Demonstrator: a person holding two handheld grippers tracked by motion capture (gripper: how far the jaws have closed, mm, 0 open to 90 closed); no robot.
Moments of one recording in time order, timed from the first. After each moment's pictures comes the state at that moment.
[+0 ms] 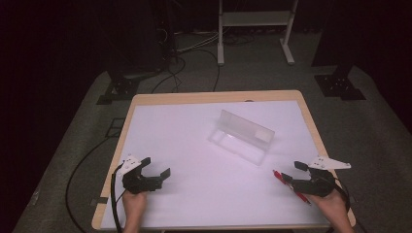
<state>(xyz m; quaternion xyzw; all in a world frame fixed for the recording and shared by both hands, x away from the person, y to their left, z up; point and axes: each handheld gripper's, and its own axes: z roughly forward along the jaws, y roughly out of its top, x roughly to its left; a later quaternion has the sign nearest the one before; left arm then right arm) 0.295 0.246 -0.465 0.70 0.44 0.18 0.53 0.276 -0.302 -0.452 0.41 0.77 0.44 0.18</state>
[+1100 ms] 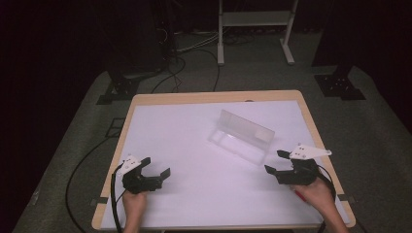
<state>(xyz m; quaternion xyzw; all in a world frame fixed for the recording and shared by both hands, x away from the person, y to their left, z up) 0.295 0.246 -0.465 0.70 0.44 0.19 0.53 0.296 -0.254 -0.417 0.33 0.80 0.45 0.19</state>
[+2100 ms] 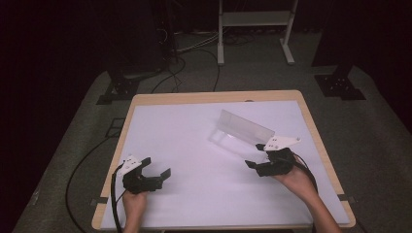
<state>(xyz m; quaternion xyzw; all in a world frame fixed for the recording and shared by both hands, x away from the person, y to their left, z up) 0.295 0.245 -0.465 0.71 0.43 0.18 0.53 0.327 -0.201 -0.409 0.27 0.84 0.43 0.17</state>
